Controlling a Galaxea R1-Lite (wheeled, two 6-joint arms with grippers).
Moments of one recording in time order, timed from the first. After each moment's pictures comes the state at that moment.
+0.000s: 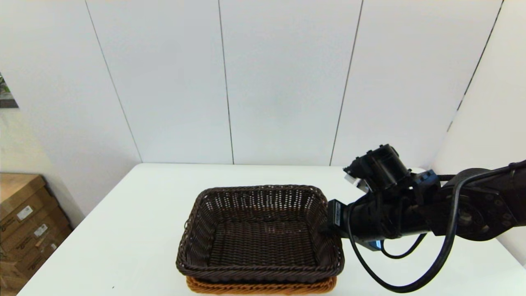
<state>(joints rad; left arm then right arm) 0.01 0.00 0.00 0.00 0.00 0.00 0.53 1.80 -0.92 0.03 0.23 0.79</state>
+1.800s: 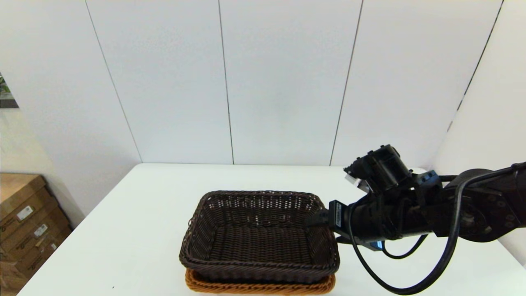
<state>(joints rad) 0.01 0.00 0.00 0.00 0.00 0.00 0.54 1.80 -0.91 0.03 0.21 0.78</state>
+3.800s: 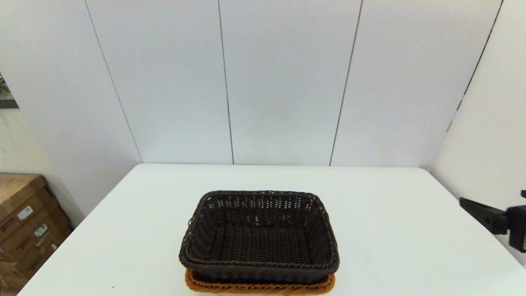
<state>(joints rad) 0.01 0.00 0.00 0.00 0.00 0.00 0.21 0.99 -0.56 -0.01 -0.28 0.00</state>
